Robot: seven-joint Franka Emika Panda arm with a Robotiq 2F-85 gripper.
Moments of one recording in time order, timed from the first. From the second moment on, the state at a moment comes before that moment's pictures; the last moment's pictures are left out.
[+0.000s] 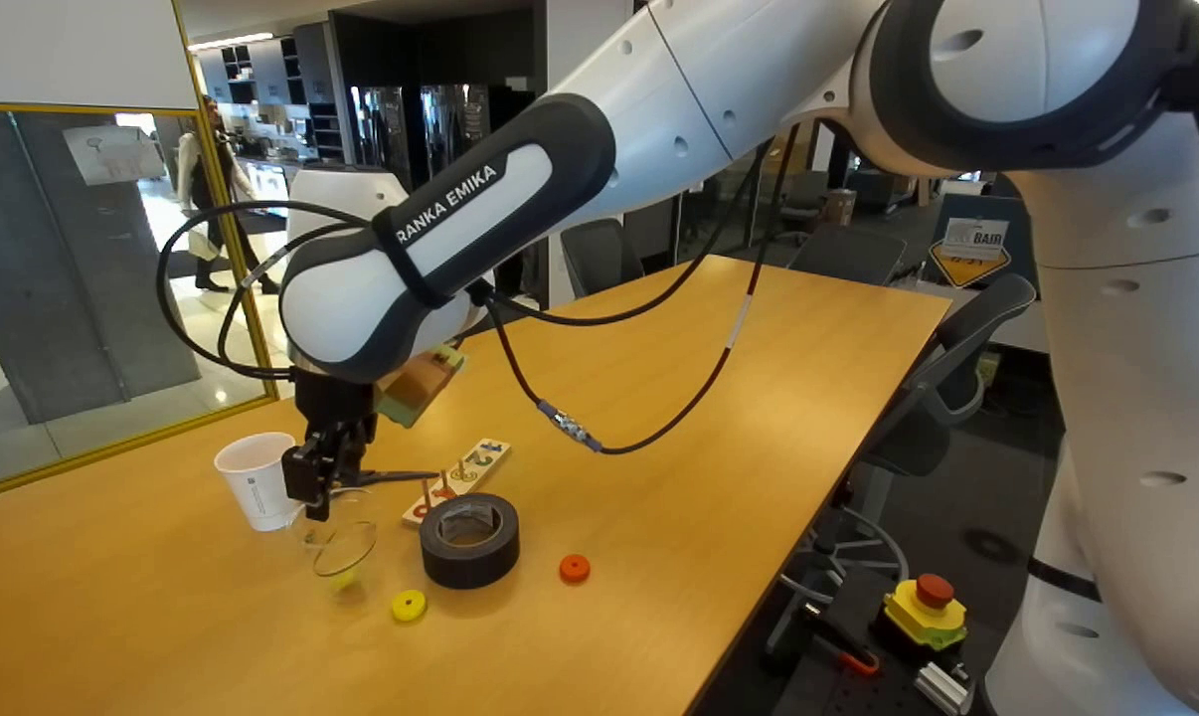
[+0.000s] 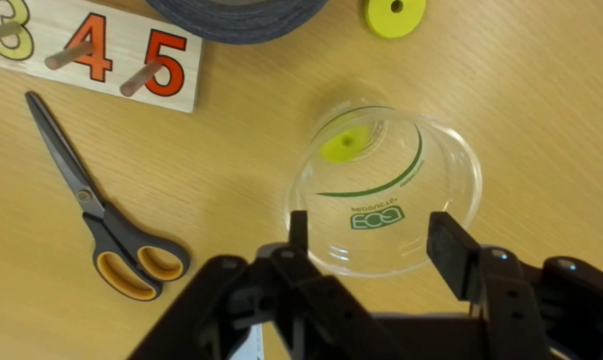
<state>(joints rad) 0.22 0.41 0.22 -1.80 -0.05 2.40 -0.22</state>
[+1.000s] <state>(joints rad) 0.22 0.29 0.22 -1.88 -0.07 2.30 -0.21</state>
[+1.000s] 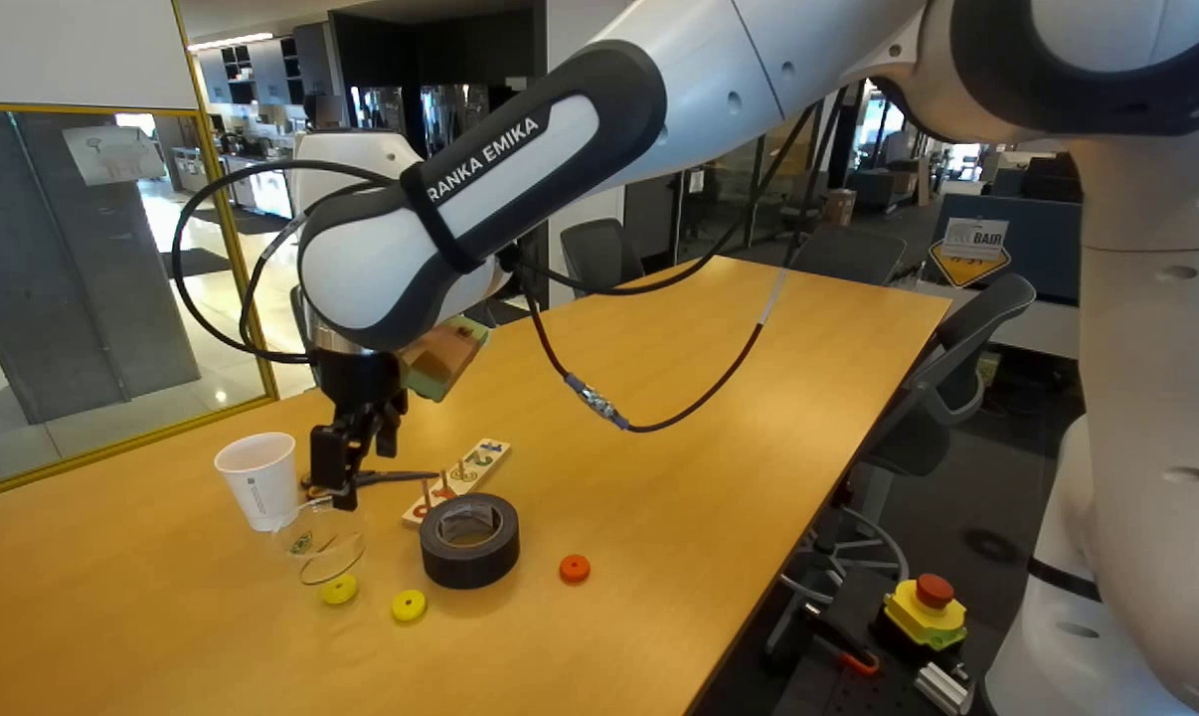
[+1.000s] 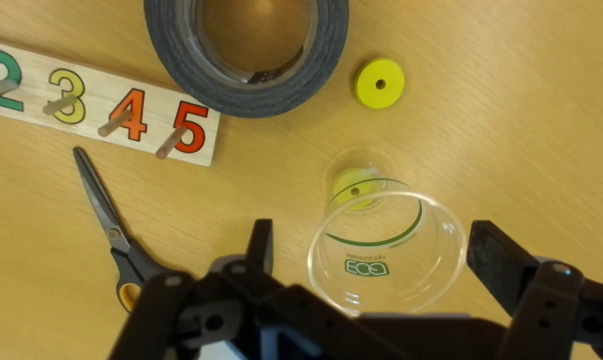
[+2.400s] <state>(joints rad) 0.22 0.30 0.23 -2.15 -0.02 2.45 -0.19</state>
